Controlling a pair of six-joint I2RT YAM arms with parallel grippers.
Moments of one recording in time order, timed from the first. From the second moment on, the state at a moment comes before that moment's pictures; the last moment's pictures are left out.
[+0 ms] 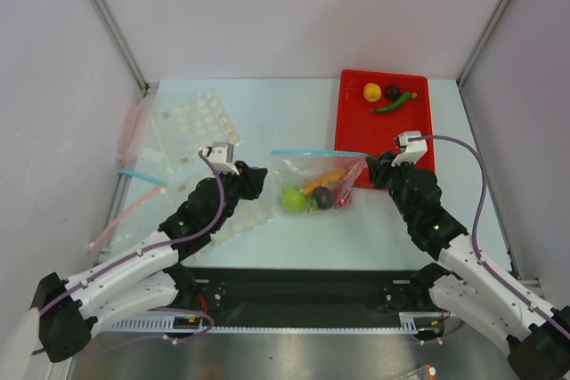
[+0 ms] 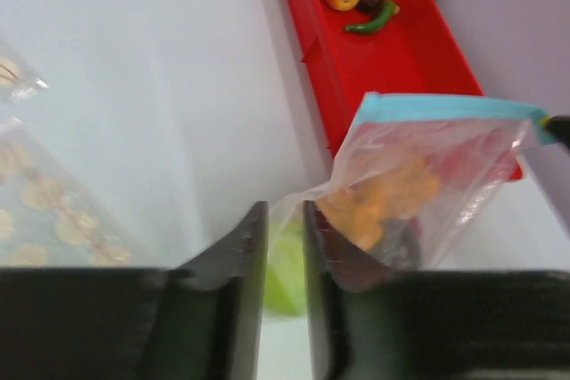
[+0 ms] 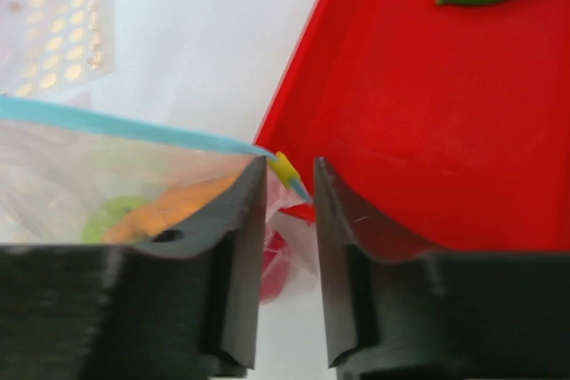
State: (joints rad) left arm -0.80 0.85 0.52 0.17 -0.36 -0.51; right arm 0.55 0.76 0.53 0.11 0.25 0.24
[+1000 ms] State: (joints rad) left arm -0.79 0.51 0.34 0.26 -0.49 -0.42; right arm 0.54 0.70 0.65 -0.17 0.67 0.65
